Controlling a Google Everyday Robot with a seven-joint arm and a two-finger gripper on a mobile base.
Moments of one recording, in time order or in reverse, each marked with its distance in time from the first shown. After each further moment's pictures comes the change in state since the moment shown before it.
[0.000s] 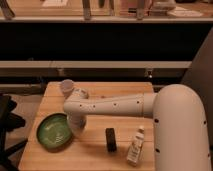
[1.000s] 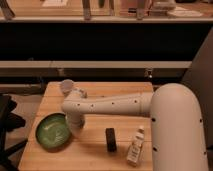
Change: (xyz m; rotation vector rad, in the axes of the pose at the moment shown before) arm -0.004 -0.006 0.001 -0.010 -0.003 -0.017
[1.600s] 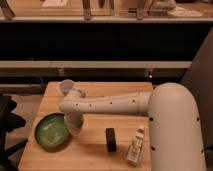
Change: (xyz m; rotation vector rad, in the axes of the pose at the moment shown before) arm -0.005 -0.003 0.000 -0.009 -0.002 -0.018
